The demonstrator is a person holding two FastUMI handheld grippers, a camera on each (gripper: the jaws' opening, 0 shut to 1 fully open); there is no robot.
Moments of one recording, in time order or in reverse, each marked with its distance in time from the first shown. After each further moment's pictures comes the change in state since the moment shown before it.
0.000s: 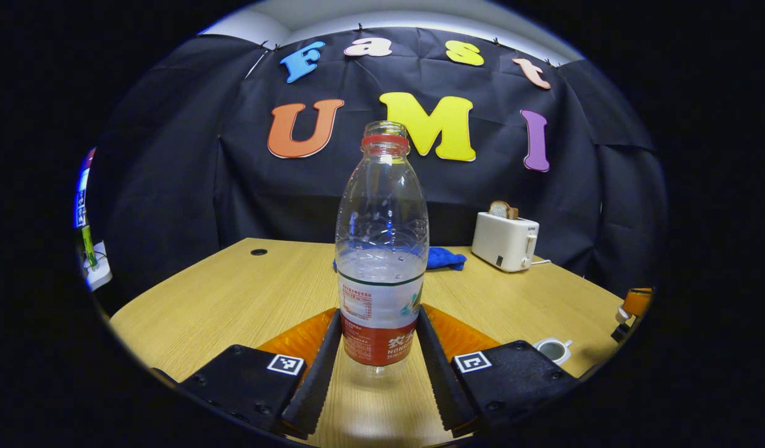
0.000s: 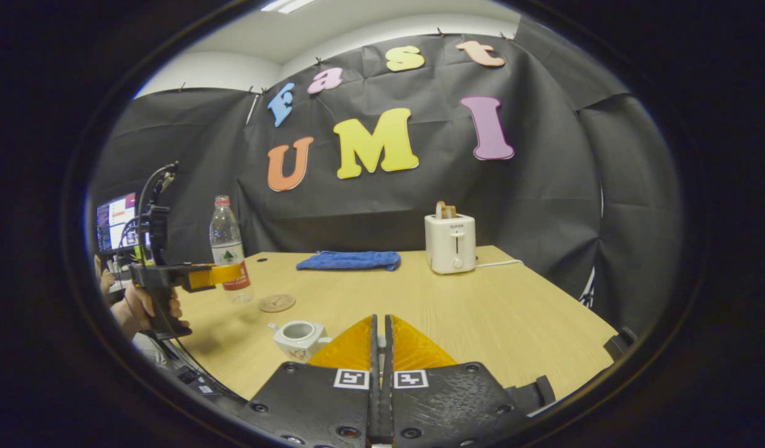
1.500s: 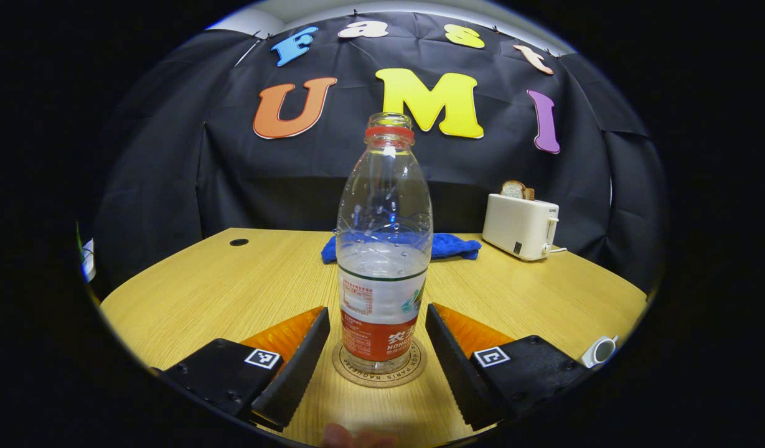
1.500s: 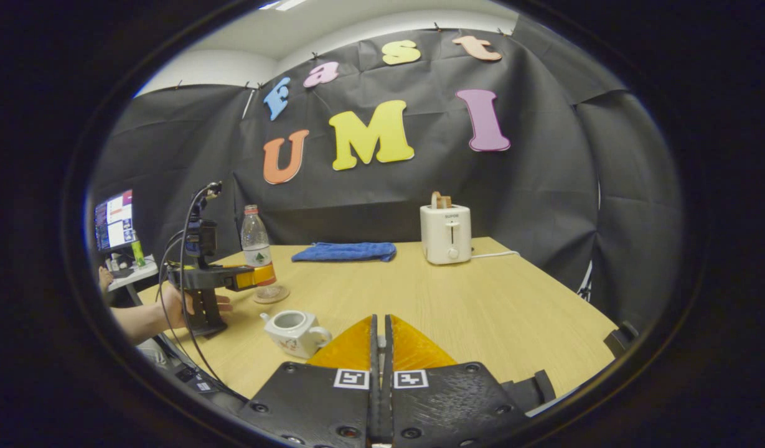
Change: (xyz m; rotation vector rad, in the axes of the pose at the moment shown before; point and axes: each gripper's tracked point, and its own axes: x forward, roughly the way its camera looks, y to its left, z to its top) left arm 0.065 0.000 -0.035 0.030 0.057 0.009; right arm 0.003 -0.004 -0.011 -0.006 0.028 -0.010
